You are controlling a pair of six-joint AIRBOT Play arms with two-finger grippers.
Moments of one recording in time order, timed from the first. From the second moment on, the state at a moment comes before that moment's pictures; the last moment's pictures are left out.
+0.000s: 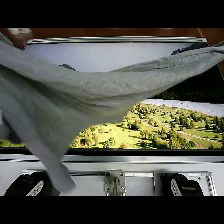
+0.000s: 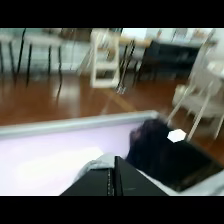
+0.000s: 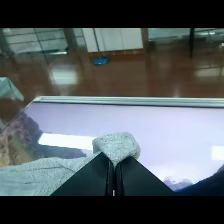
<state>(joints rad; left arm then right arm) -0.19 -0.67 1.61 1.14 -1.04 -1.49 -0.12 -0.56 1.43 -0.99 1.03 1.41</state>
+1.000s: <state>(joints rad) -0.19 -1.18 0.83 0.84 -0.82 -1.55 -0.05 -1.46 1.34 -1.01 1.04 1.60</state>
